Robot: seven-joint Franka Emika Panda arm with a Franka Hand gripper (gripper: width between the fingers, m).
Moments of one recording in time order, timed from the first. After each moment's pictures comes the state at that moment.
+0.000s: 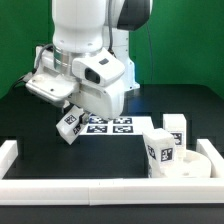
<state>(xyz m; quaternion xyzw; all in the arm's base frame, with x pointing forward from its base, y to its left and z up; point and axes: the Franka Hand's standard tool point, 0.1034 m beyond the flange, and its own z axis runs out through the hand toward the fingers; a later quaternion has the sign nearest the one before) 0.402 -0.099 0.040 -0.27 -0.95 0.10 0.14</state>
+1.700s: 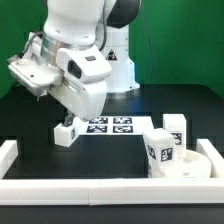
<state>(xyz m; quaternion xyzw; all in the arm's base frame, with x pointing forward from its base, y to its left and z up) 0.433 -0.134 0.066 -0.37 -0.91 0.17 0.06</state>
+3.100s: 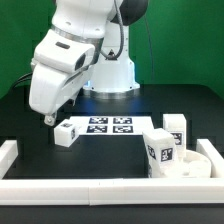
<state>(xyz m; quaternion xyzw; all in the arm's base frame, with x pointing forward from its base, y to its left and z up) 0.465 -0.118 0.075 -0.83 -0.53 0.15 -0.06</state>
